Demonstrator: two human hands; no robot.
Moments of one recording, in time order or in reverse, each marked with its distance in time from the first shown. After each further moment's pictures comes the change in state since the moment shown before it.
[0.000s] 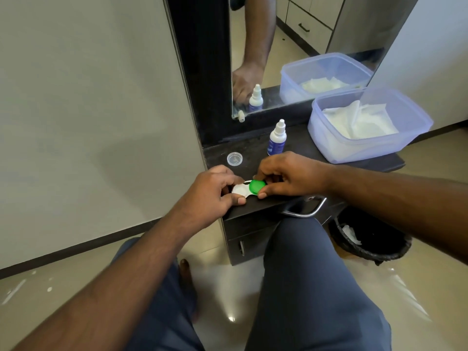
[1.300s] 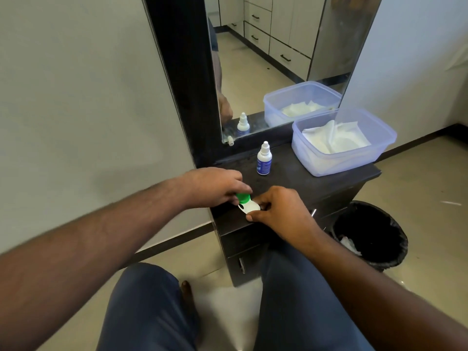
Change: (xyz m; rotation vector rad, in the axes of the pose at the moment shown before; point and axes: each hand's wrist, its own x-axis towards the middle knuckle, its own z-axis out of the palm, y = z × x) left_hand 0.057 0.025 -0.040 0.751 -0.553 0.422; right_hand -0.023 -0.058 0.042 0.159 0.391 0.625
